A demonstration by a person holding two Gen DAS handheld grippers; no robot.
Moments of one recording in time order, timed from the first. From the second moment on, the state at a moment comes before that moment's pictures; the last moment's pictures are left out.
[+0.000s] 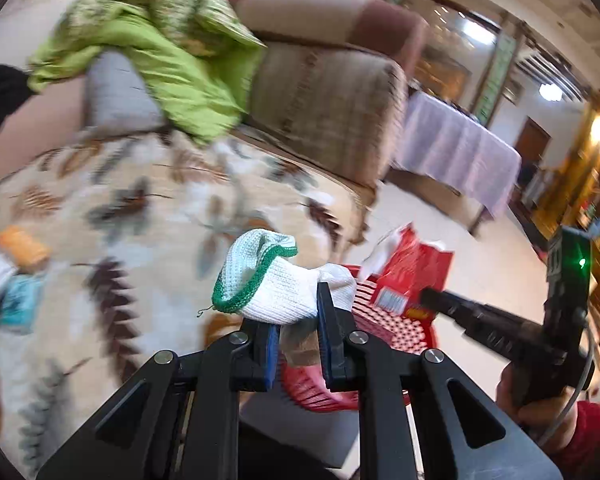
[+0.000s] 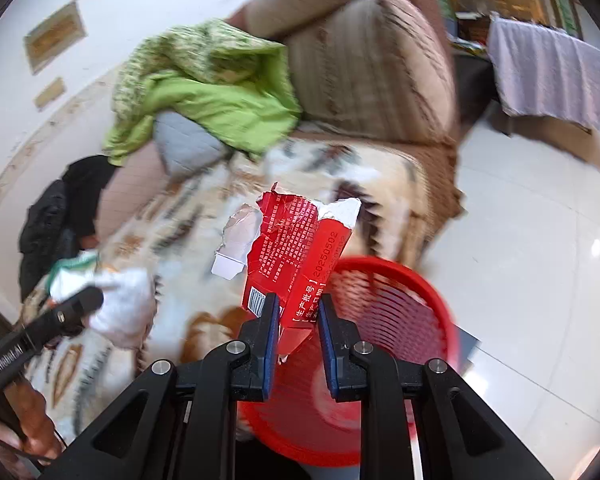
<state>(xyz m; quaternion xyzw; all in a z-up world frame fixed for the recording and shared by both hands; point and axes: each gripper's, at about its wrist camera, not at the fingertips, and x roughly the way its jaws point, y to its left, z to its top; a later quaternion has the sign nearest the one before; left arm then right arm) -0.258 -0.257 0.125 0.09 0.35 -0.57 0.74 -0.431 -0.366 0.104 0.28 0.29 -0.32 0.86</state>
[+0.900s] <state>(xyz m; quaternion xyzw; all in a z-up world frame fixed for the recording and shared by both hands) -0.194 -0.161 0.108 0.07 0.38 -0.47 0.79 -0.407 -0.454 0.022 0.12 0.32 -0.54 0.77</state>
